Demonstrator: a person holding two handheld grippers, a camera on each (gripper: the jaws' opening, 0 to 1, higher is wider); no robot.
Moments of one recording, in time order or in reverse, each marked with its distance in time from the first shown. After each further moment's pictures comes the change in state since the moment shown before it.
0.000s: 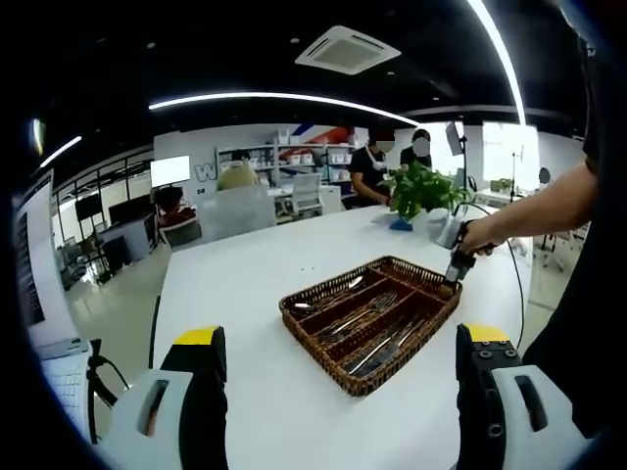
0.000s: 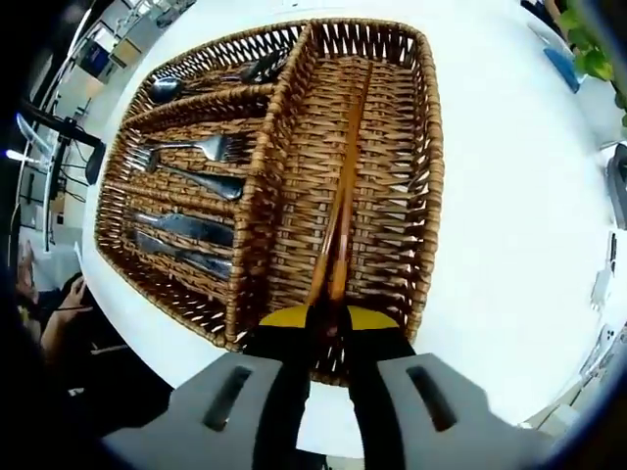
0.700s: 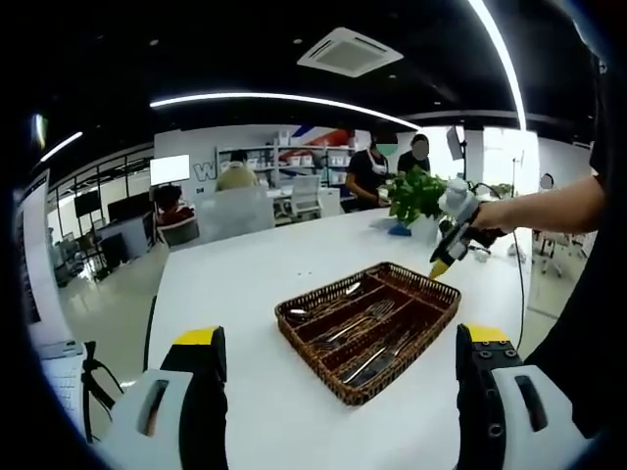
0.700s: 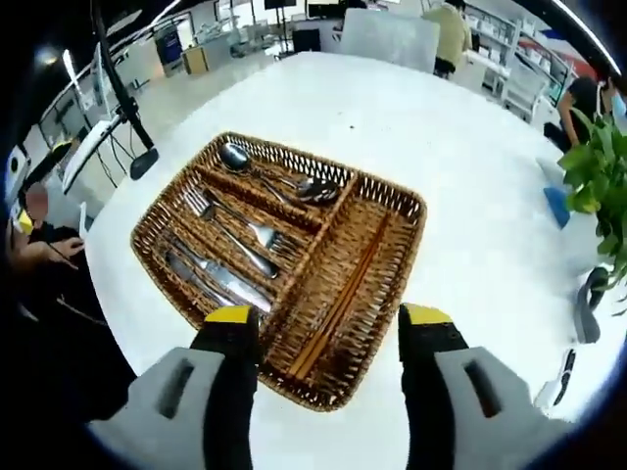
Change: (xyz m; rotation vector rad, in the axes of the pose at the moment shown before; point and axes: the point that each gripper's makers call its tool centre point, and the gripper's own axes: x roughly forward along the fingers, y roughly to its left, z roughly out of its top) left arm 0.010 -0.003 0.010 -0.027 -0.008 -0.009; right arm -0.084 0.009 0.068 -0.374 -0.475 -0.045
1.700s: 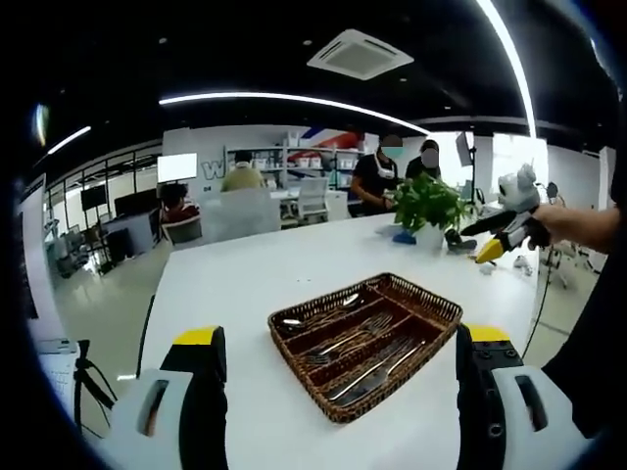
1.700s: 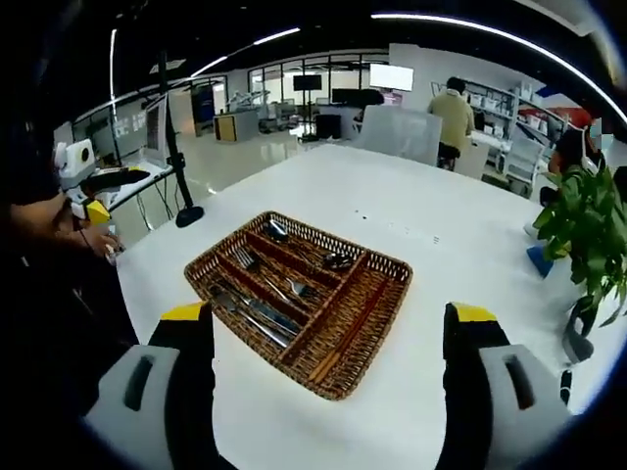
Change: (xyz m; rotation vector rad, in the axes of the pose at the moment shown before) left arm 0.015 -0.024 0.022 -0.033 -0.018 0.032; right arm -0.107 0.020 0.006 -0.026 -0.334 0.053
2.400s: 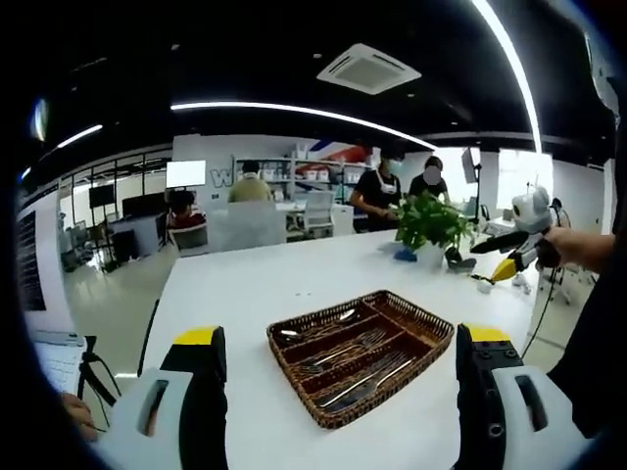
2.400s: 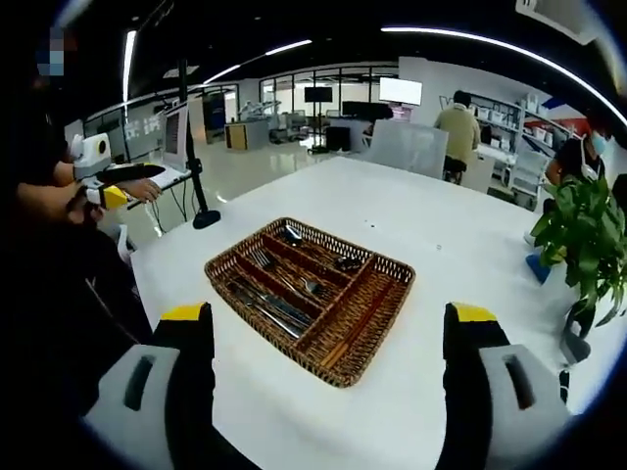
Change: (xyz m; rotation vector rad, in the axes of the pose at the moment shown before) left arm -0.021 -0.007 0.014 -0.027 -0.068 0.023; right arm -0.034 0.013 -0.004 -0.026 -0.061 0.034
